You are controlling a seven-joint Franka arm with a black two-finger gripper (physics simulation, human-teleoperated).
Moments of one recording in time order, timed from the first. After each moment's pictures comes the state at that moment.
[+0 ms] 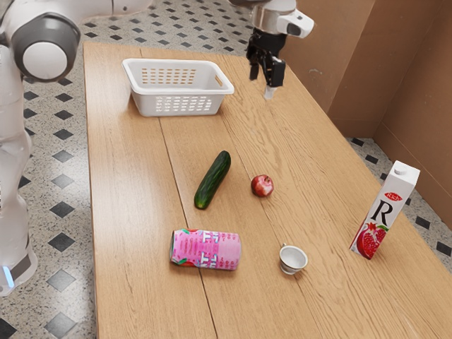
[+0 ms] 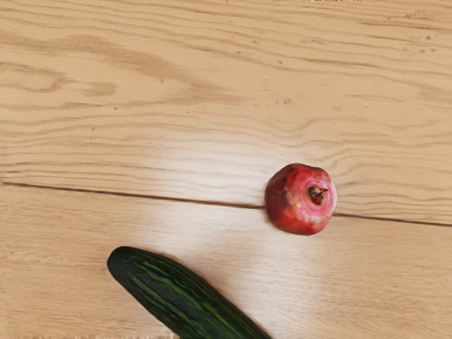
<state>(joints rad) -0.18 0.06 0.30 -1.36 -0.03 1.54 0.02</state>
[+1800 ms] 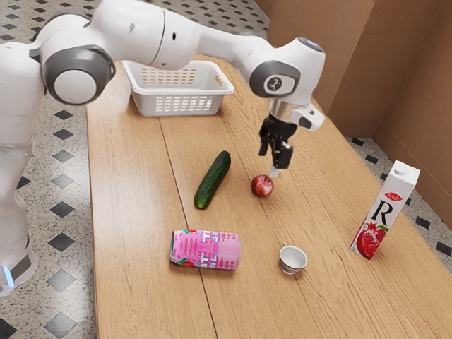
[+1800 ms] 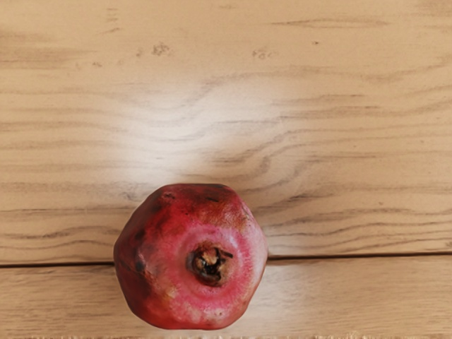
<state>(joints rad) -0.28 0.25 0.31 -1.56 -0.12 1.77 0.07</state>
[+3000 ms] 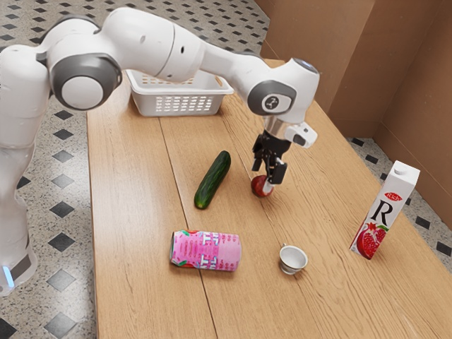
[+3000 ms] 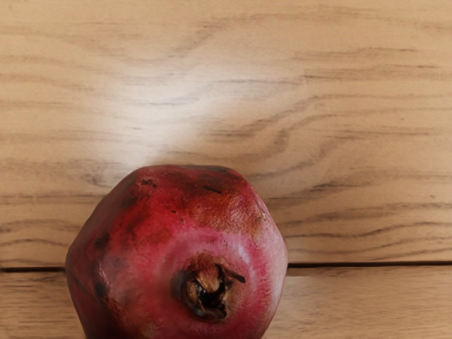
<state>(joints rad) -0.29 0.30 0.34 -1.61 -0.16 1.82 0.08</state>
